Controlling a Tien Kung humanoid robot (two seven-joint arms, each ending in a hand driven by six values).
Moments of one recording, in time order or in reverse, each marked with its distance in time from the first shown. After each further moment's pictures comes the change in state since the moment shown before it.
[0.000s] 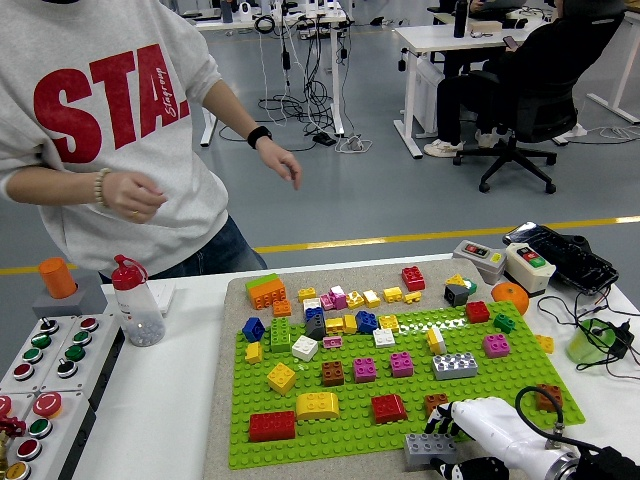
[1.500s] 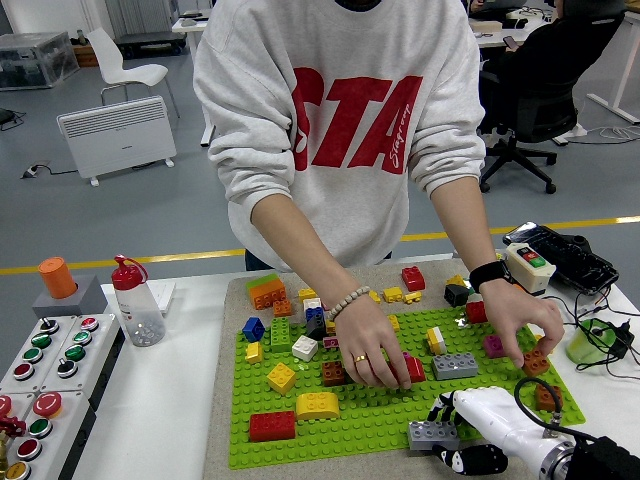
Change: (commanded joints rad) left arm -0.007 0.002 0.008 0.000 -0.006 -0.001 0.000; right arm 0.036 0.023 -0.001 -0.053 -0.018 -0.012 -0.004
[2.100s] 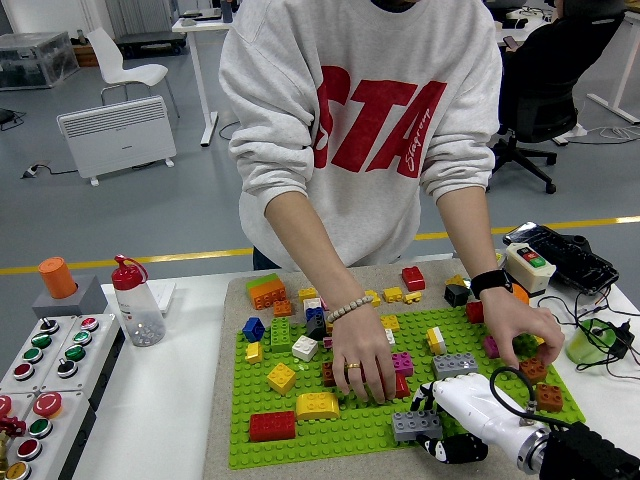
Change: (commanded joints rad) left arm -0.005 0.001 0.003 0.000 -0.004 -0.001 0.001; right arm 0.105 0.030 -0.092 -0.069 -0.045 -0.016 0.005
